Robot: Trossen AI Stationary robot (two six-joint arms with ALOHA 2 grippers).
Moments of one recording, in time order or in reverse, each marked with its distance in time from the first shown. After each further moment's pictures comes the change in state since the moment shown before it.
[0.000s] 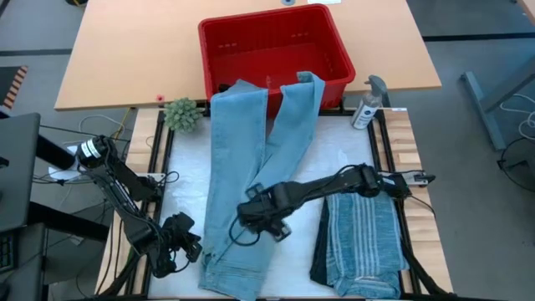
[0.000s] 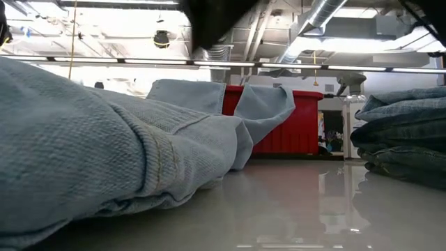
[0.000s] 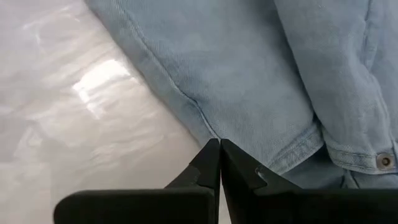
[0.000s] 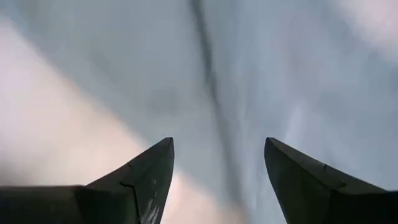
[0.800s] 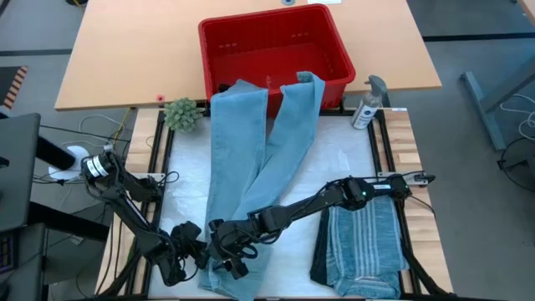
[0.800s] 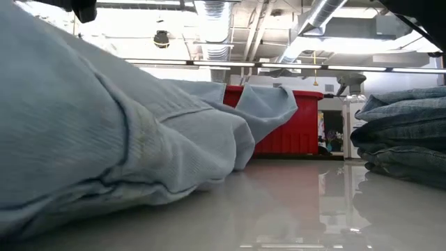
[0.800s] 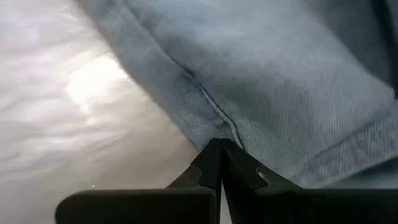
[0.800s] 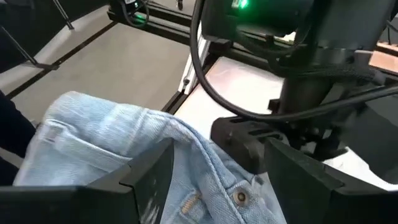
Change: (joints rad) left arm 0.007 0.224 0.000 0.204 -0.020 -0.038; right arm 0.054 0.192 -0.020 0.959 -0.310 0.260
